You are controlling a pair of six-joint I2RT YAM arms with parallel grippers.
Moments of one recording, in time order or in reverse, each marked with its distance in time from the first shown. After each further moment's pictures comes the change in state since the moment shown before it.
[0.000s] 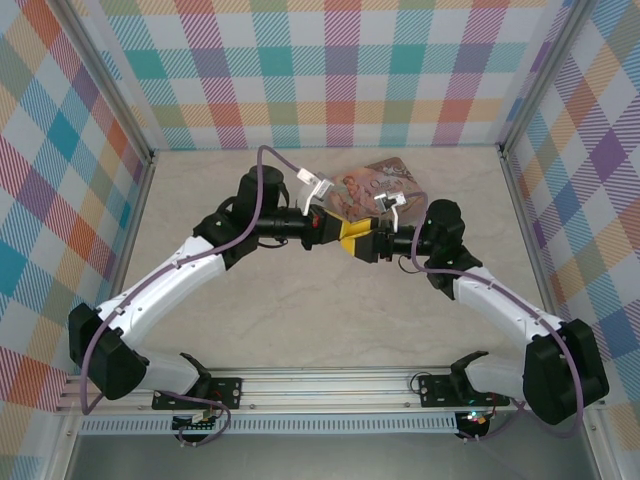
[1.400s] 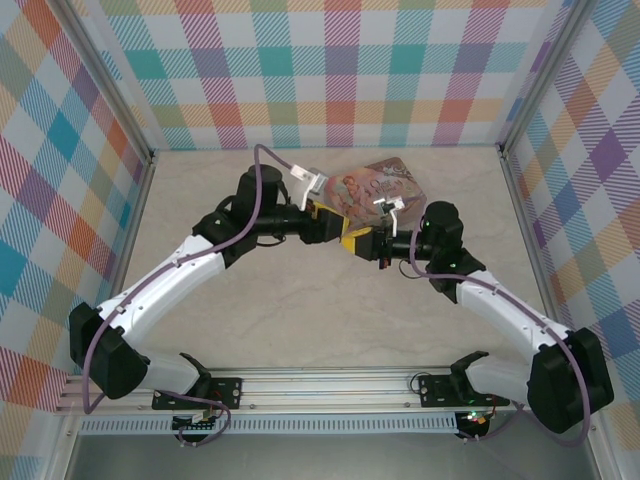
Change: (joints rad) left arm 0.050 0.000 0.000 -0.019 -0.165 -0.048; right arm 0.014 -0.058 -0.001 -0.210 0.105 -0.107
